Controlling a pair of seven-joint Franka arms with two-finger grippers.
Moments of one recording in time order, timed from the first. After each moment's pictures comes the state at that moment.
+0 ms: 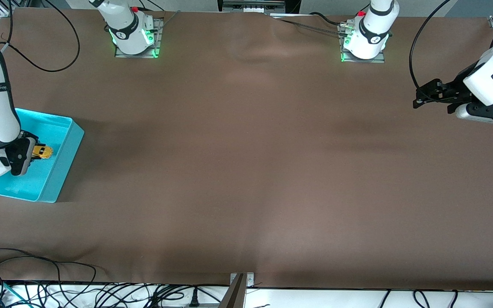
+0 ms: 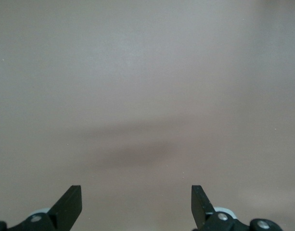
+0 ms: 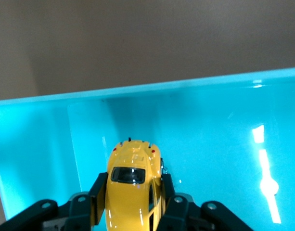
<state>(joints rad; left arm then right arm) 0.05 0.00 -0.09 -1.65 -0.10 1.57 0.05 -0.31 0.59 -0.07 -1.64 -0.06 1.96 -1.62</state>
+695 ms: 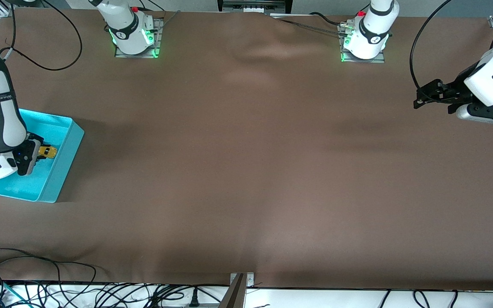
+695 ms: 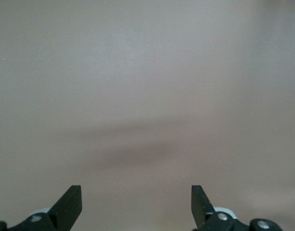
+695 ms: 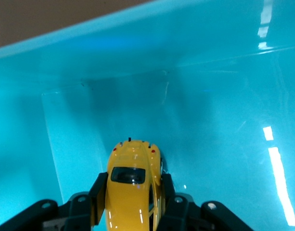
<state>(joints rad) 0.06 0.01 -0.09 -1.65 -0.10 1.57 0.05 -0.35 0.68 -0.07 -1.65 -0.06 2.03 -1.62</state>
